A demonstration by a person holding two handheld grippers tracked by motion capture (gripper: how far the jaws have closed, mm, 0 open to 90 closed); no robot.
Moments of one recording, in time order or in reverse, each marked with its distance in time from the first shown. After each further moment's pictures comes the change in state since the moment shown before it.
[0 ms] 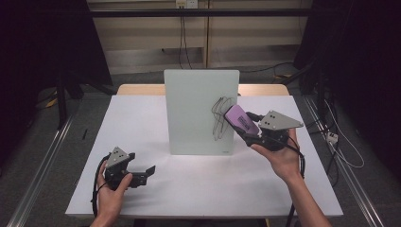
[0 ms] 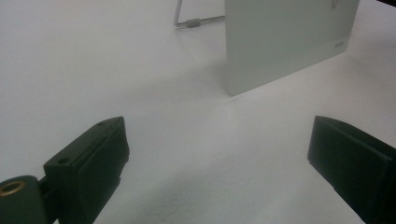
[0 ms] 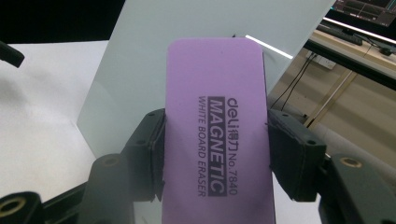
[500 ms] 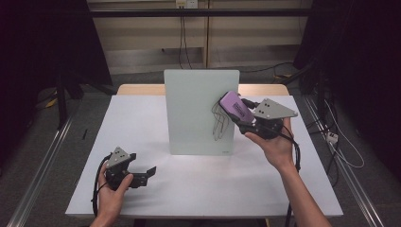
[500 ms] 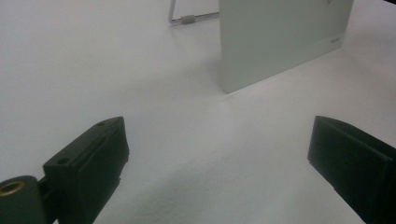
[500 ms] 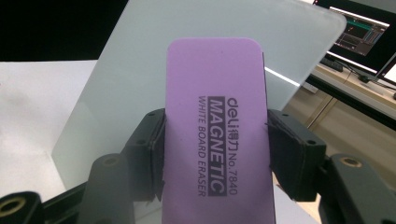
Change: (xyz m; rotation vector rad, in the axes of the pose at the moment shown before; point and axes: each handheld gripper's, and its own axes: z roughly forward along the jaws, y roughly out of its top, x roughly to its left) left arm -0.001 0.000 0.001 0.015 -0.018 0.015; right arm -0.007 0.027 0.017 -0.065 -0.043 -0.055
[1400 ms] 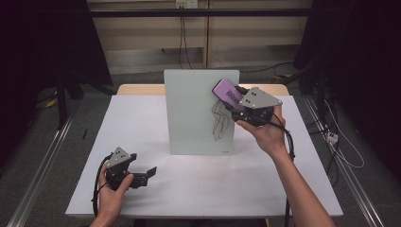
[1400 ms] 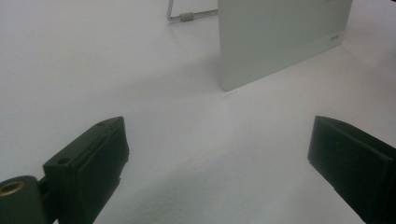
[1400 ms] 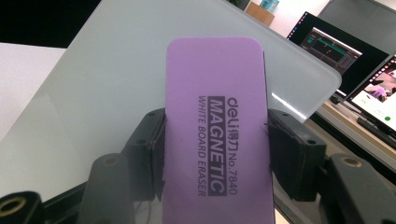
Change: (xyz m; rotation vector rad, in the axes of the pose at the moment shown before) left arm -0.001 0.000 0.001 0.005 -0.003 -0.001; right arm -0.007 0.022 0.028 0.014 -0.064 -0.141
